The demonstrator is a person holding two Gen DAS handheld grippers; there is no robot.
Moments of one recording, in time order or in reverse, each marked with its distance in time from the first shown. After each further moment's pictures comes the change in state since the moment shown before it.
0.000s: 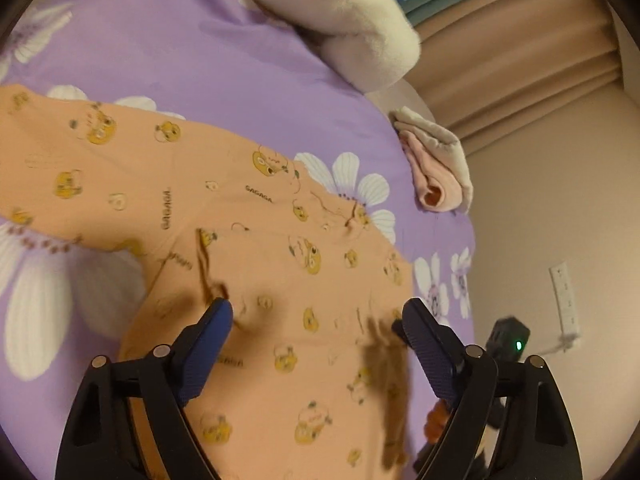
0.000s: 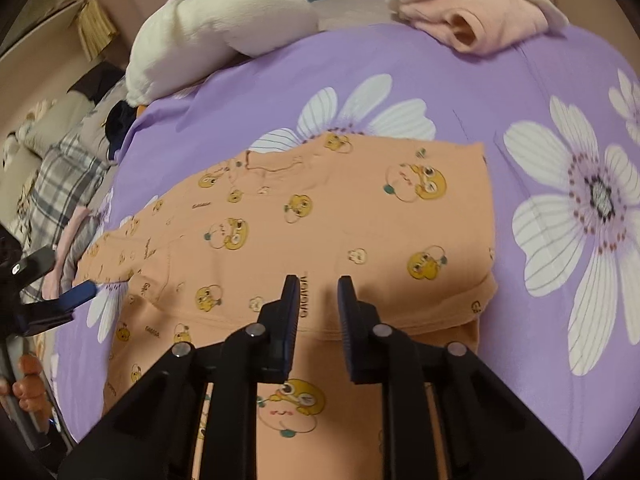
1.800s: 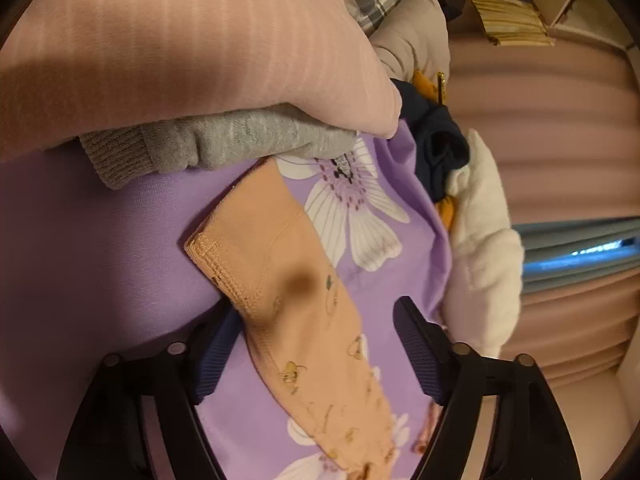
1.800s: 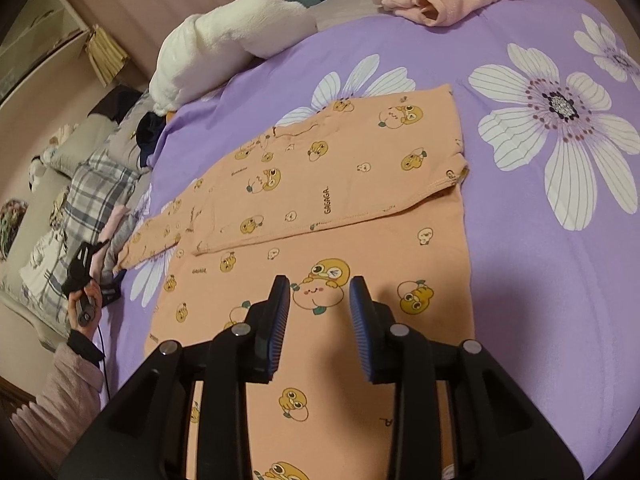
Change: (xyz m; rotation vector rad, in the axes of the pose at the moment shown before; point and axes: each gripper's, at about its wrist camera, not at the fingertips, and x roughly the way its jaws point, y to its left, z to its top) left arm -0.174 0.285 0.042 -0.668 -0.579 -0.004; right arm -0.063 -0.006 -0.076 0.087 -0.024 0.103
